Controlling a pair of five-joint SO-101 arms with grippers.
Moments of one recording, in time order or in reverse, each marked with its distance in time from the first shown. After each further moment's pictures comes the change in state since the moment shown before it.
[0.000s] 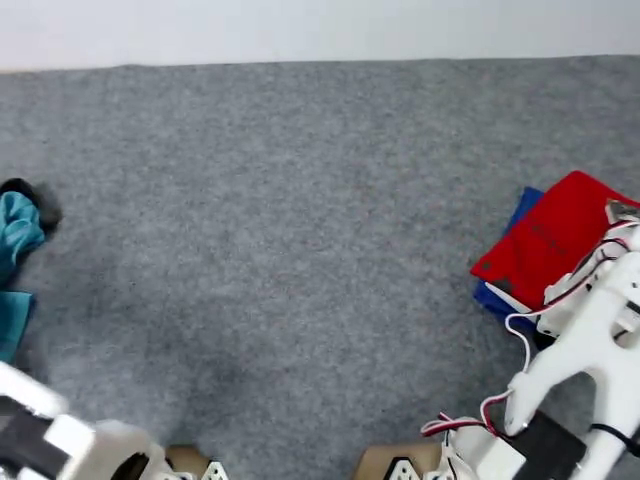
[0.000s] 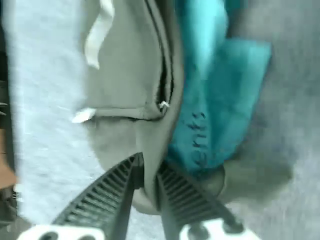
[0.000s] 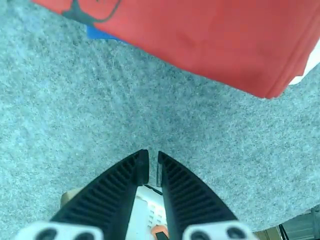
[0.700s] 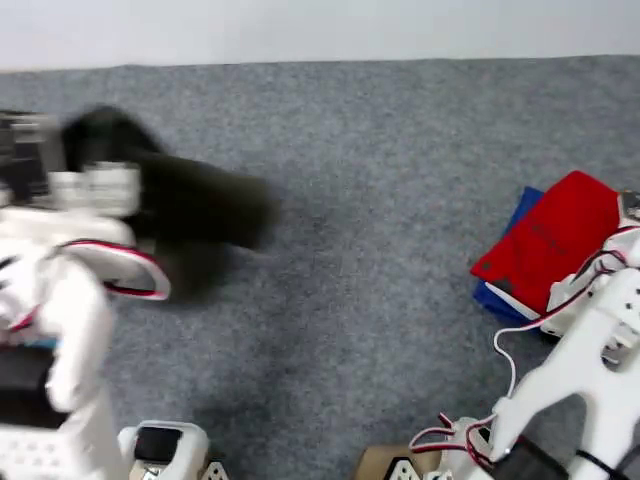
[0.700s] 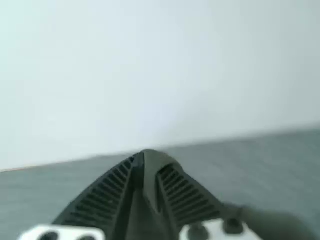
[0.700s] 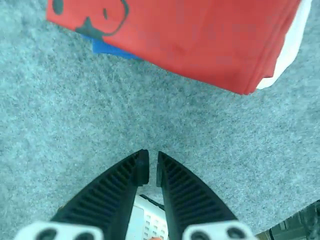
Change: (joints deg) left arm 71.2 -40.2 -1.4 -0.2 50.5; right arm 0.0 -9.1 0.1 0.0 0.0
